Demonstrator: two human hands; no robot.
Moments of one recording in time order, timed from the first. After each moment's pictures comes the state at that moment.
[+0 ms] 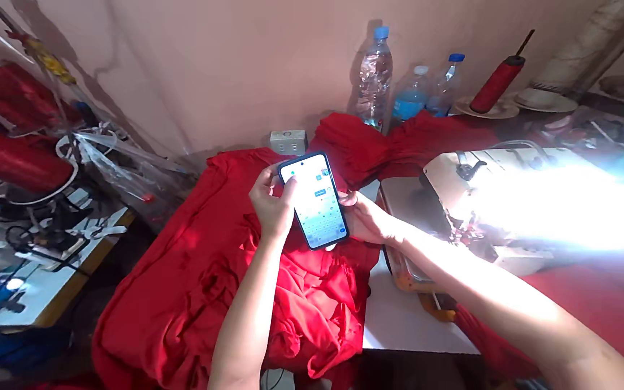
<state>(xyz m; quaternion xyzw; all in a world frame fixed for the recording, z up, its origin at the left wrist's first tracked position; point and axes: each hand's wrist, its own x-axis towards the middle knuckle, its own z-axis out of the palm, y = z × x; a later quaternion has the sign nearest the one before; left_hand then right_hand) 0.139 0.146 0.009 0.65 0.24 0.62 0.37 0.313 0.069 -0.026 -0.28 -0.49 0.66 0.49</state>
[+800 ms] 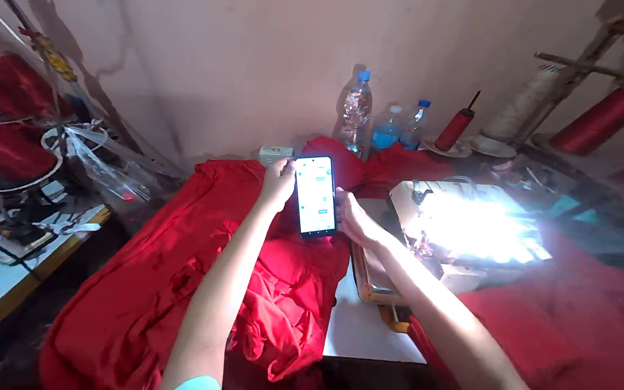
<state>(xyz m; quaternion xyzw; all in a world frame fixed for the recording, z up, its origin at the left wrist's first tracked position) 0.187 0.161 0.063 0.71 0.36 0.39 0.46 0.324 0.041 0.014 -0.56 -0.42 0.46 0.55</state>
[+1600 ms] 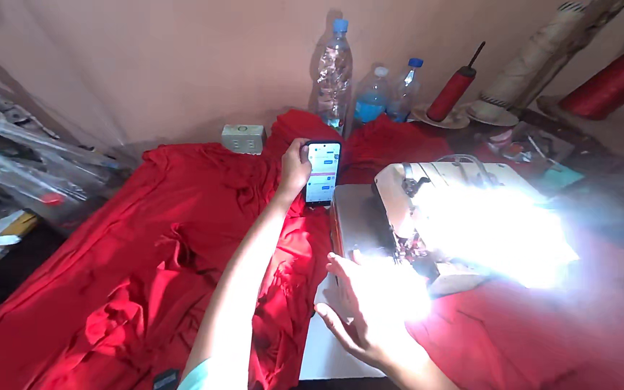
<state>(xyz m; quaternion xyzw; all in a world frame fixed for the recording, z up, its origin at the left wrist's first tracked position) 0.309 0.214 -0.025 0.77 0.30 0.40 0.39 0.304 -0.066 -0.071 -0.62 -0.65 -0.14 0.41</state>
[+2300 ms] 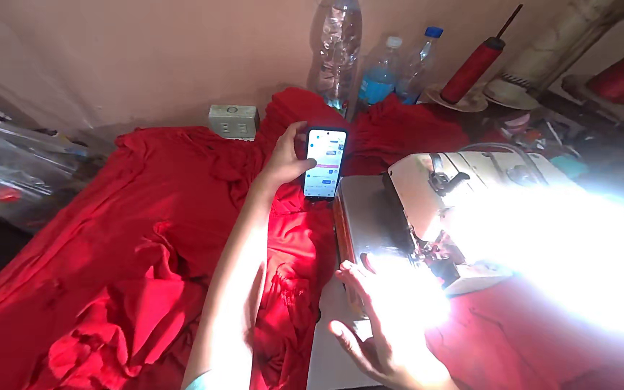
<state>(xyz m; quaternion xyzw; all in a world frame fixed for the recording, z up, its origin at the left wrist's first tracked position) 0.268 0.192 0.018 0.83 0.27 0.23 0.43 0.301 -0.068 -0.069 -0.63 -0.65 -0.13 0.42</state>
